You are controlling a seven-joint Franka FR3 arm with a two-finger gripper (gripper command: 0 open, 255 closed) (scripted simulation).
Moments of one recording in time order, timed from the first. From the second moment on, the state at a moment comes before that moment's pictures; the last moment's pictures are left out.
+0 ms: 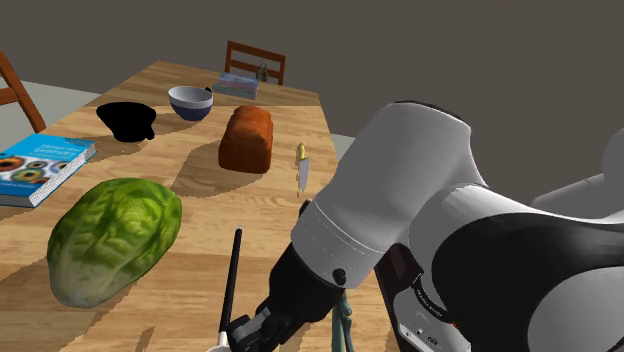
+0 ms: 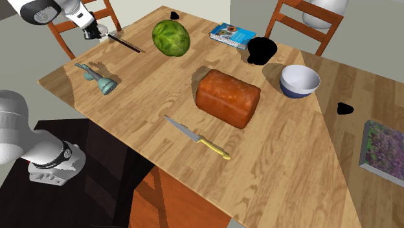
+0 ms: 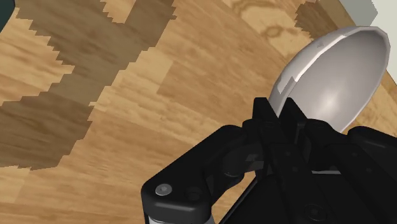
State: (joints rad) arm 0.44 -0.50 0.80 -2.47 0.85 2.44 0.71
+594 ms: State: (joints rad) arm 0.45 -0.41 0.85 -2.53 0.90 2.58 0.65
